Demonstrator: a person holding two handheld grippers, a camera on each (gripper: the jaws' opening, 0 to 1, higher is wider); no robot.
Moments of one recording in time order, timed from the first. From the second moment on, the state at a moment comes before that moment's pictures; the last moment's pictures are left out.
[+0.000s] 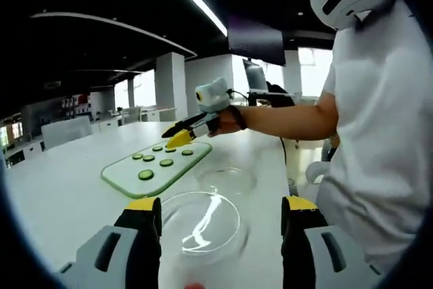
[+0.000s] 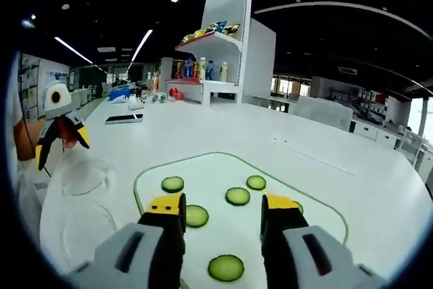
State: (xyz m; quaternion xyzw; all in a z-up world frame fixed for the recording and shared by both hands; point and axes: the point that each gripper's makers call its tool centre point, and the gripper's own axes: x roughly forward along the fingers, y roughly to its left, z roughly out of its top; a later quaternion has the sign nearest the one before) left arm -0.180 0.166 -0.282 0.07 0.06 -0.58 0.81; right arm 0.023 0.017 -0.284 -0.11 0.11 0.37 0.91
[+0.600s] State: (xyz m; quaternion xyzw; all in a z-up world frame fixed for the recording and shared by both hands) left arm -0.182 0.178 -0.278 0.08 0.07 -0.57 0.82; right arm 0.046 0.037 -0.292 -0.12 0.11 0.38 0.91
